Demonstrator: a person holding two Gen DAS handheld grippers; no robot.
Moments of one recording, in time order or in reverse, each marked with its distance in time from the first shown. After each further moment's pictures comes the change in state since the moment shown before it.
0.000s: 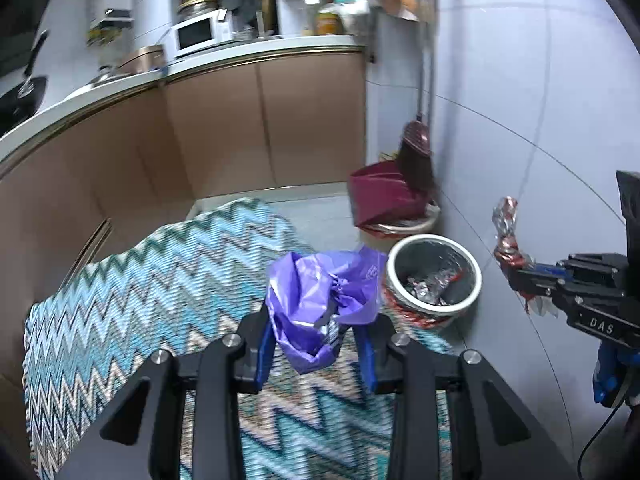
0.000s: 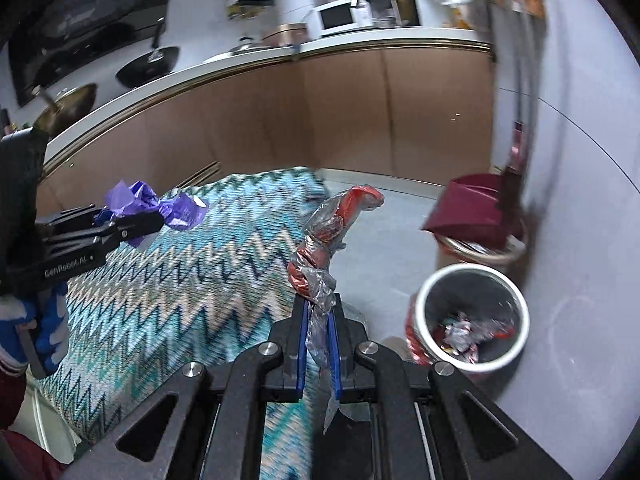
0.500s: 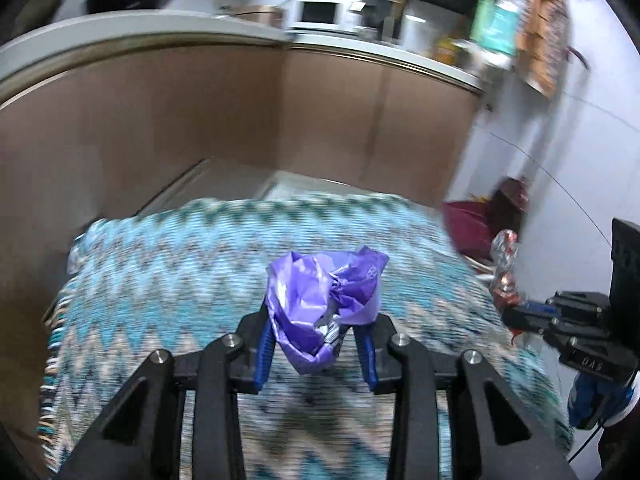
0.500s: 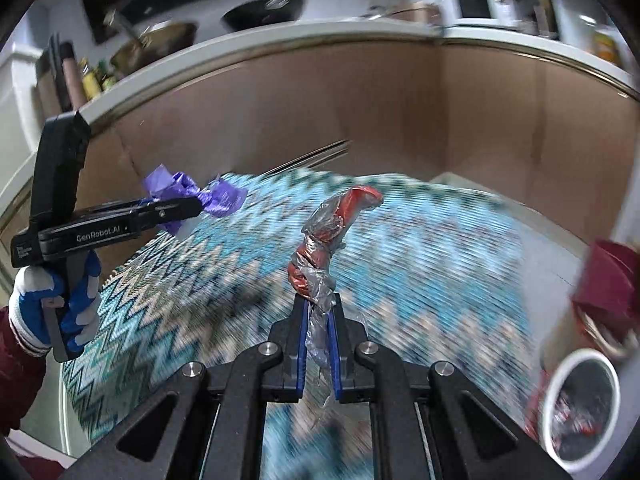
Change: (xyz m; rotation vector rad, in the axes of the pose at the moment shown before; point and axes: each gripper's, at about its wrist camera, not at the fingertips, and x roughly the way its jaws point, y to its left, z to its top) left arm -0.033 0.214 -0.056 -0.327 -0.008 0.089; right arm 0.104 0.148 0.057 -0.227 0.066 0.278
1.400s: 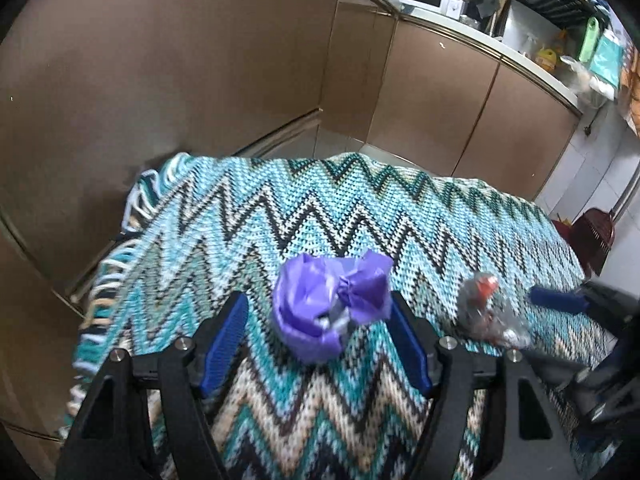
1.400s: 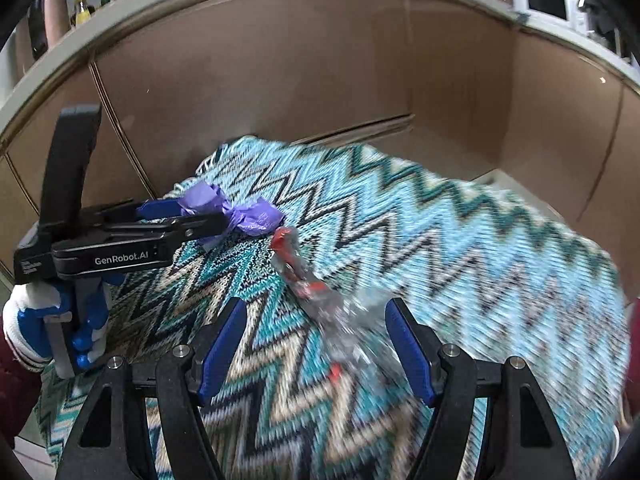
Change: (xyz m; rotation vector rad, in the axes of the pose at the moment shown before) left arm 0.085 0.195 -0.024 -0.230 0.091 0.181; right arm 0.233 0.102 0.072 -0.175 0.210 0.121
